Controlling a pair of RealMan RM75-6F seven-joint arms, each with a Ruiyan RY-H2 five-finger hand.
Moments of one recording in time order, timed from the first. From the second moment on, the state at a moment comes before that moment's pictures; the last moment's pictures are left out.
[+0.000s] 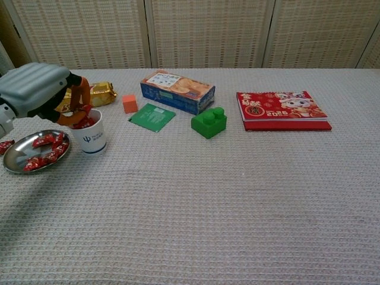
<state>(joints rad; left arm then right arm) -0.58 -1.68 -0.22 -1.12 1.45 1.20 0.28 0.09 -1.08 0.01 -1.72 -1.44 1.37 -0.20</state>
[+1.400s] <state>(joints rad) -0.41 -1.51 -0.11 -1.14 1.30 1.18 0.20 0.07 -1.07 -0.03 -1.74 -1.57 1.43 -0.18</state>
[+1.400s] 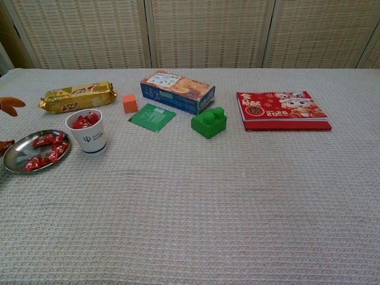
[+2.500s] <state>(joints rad) -0.45 -1.71 -0.13 -0.74 1.25 1.06 0.21 0.03 -1.05 -0.06 -1.74 -1.66 1.48 -0.12</state>
